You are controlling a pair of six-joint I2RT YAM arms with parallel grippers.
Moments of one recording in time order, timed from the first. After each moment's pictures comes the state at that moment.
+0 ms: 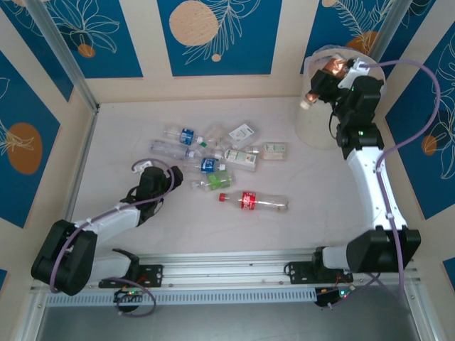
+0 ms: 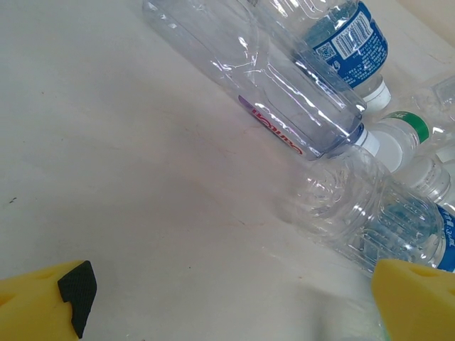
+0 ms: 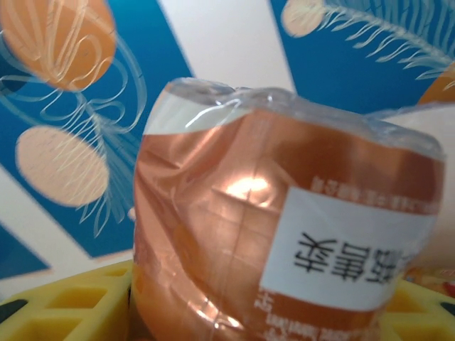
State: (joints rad) left arm -0.39 1.24 0.43 0.16 -0.24 -0.78; right arm -0.03 1.36 1.43 -0.14 -0.12 0.38
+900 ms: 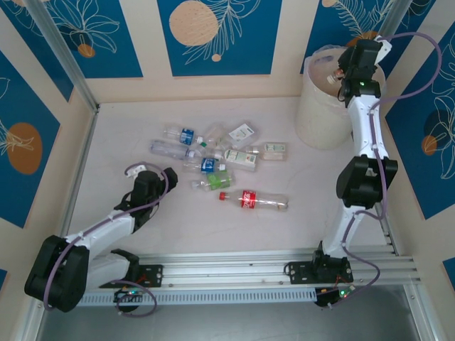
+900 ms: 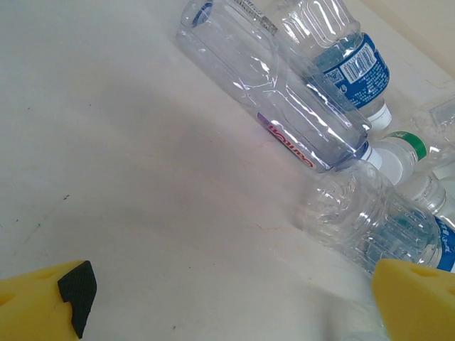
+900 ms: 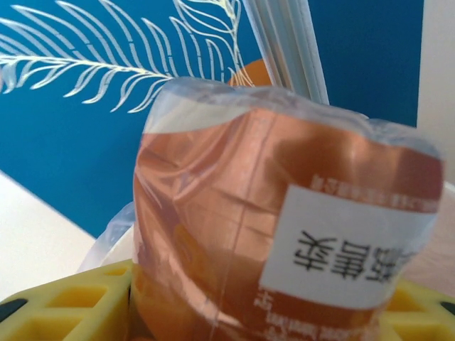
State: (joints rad) left arm -0.36 1.12 0.38 0.13 -0.27 -0.79; right arm -0.15 2.00 2.11 -0.40 0.27 0.53
